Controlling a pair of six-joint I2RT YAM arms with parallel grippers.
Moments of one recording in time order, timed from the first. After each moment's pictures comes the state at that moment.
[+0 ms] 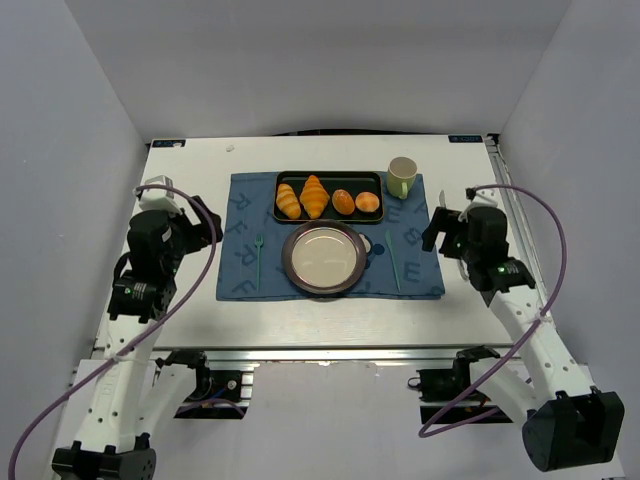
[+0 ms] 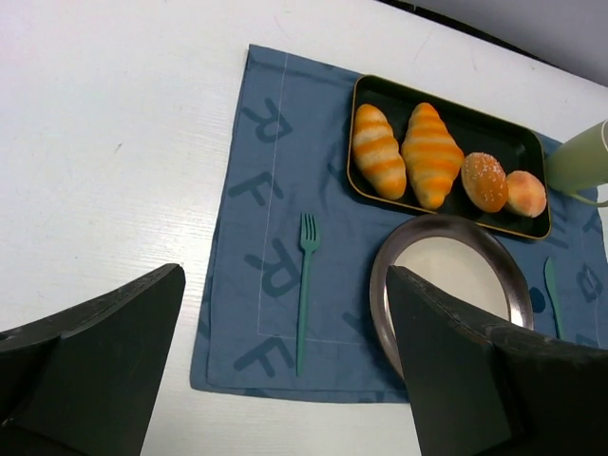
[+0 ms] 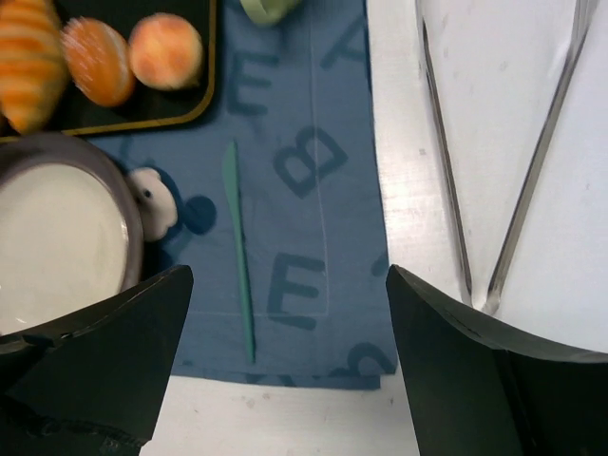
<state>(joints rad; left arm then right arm) -0.12 0.75 0.91 -0.50 -0.09 -0.34 0.19 0.90 0.70 -0.36 0.04 0.27</state>
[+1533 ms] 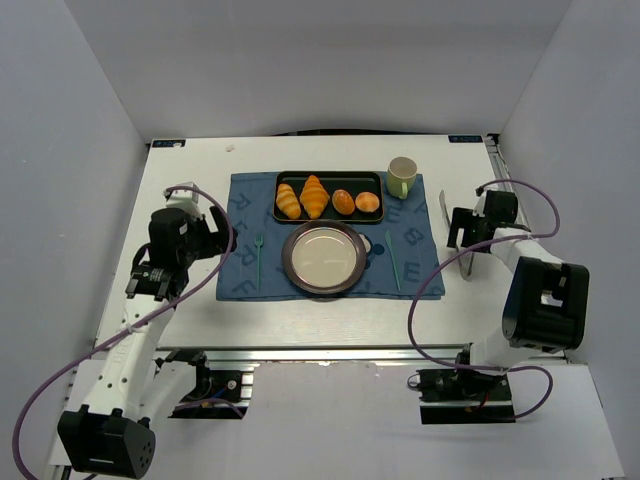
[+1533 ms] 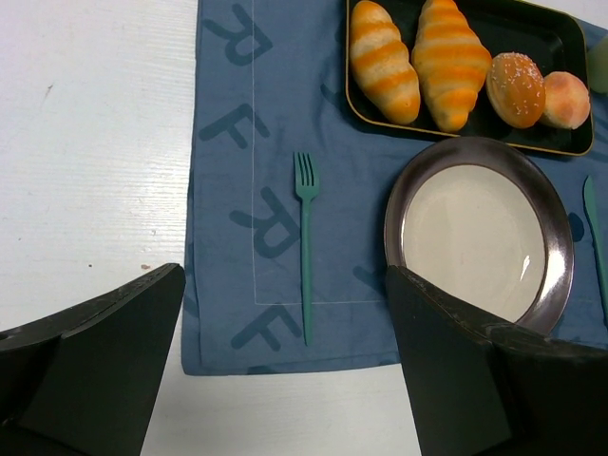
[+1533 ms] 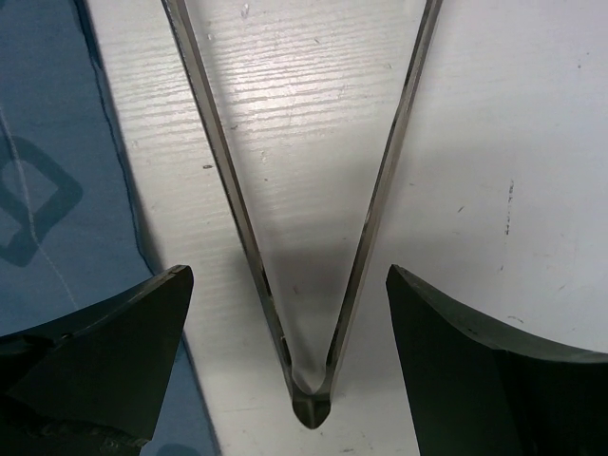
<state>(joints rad) -0.12 0.86 0.80 -0.43 0.04 -0.28 -0.14 1.51 0.86 -0.25 -0.05 0.00</state>
